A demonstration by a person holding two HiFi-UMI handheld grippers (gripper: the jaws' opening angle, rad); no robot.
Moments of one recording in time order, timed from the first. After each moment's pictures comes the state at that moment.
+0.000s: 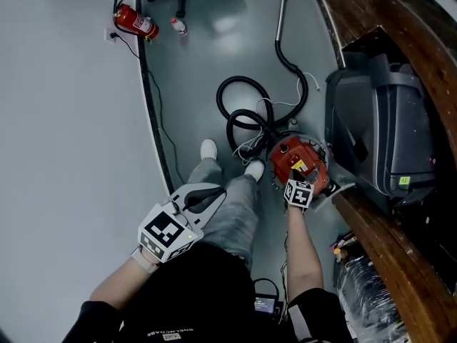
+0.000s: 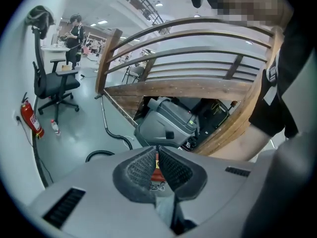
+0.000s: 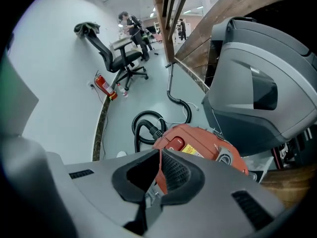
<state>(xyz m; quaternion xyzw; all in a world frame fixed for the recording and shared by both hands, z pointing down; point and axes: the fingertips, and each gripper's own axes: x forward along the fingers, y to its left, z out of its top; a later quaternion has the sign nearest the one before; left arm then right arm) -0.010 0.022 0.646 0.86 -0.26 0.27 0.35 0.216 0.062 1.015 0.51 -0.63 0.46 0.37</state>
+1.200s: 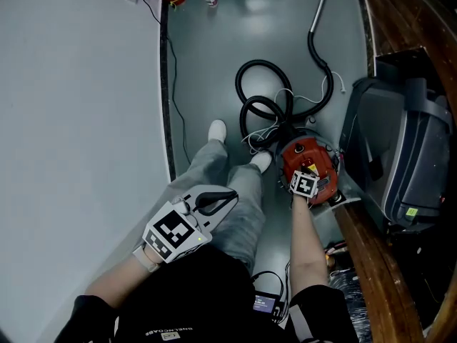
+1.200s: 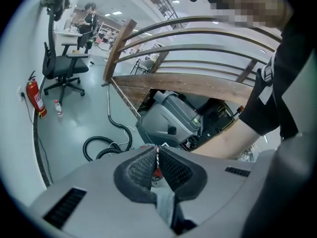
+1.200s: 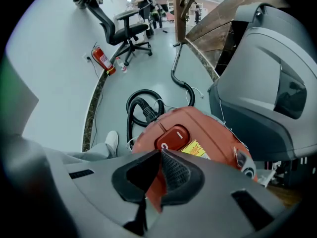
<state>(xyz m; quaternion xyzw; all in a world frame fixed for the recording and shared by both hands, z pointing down) -0.014 0.039 0.696 0.82 -0.28 0.26 0.42 0.212 0.055 1.093 0.45 -0.60 0.45 0.49</state>
